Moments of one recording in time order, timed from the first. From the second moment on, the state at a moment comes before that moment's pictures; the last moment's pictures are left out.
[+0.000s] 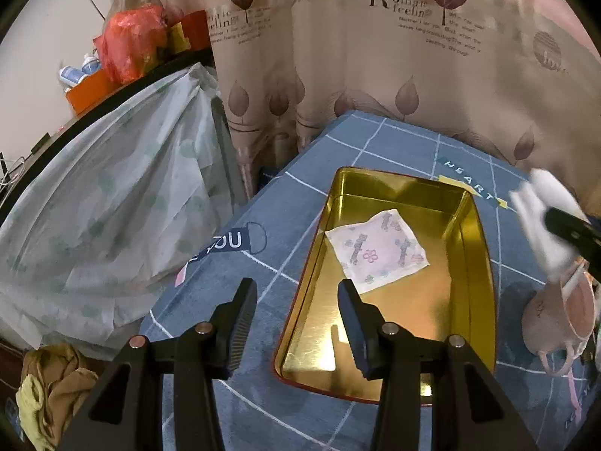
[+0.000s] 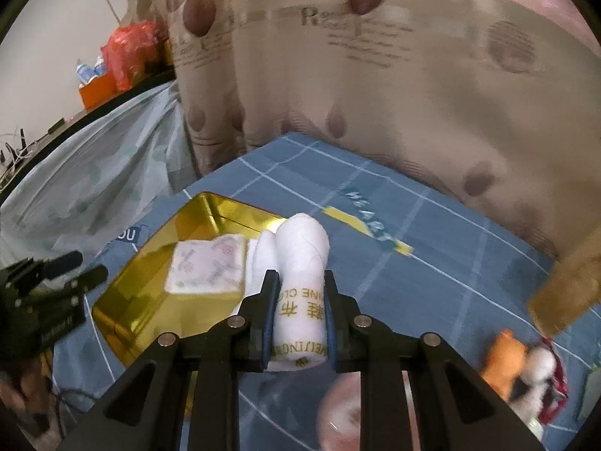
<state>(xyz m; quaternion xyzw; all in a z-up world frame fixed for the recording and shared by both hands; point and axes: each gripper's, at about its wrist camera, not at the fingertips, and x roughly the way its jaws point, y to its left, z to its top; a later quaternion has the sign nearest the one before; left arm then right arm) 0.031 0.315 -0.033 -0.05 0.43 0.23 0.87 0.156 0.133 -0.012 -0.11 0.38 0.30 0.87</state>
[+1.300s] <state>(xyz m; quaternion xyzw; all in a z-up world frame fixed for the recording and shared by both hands) 0.032 0.321 -0.042 -0.06 0.44 0.23 0.87 0.108 0.125 -0.013 -0.12 0.37 0.31 0.87</state>
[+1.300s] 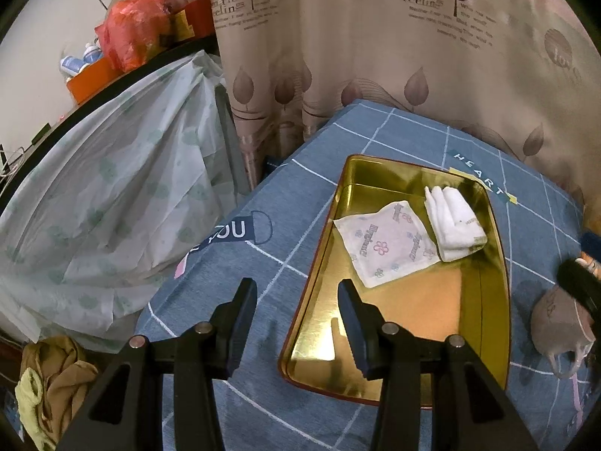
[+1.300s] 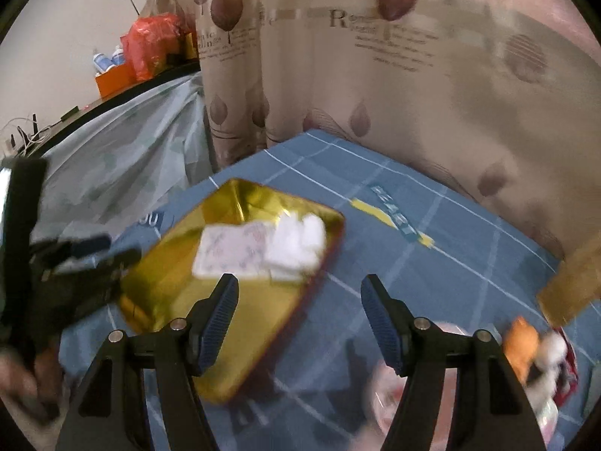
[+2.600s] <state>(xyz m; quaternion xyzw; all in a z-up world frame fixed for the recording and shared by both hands) 0.034 0.169 -0.010 0.03 0.43 0.07 0.90 0.087 -0.217 -0.093 0.00 0.47 -0.03 0.88</state>
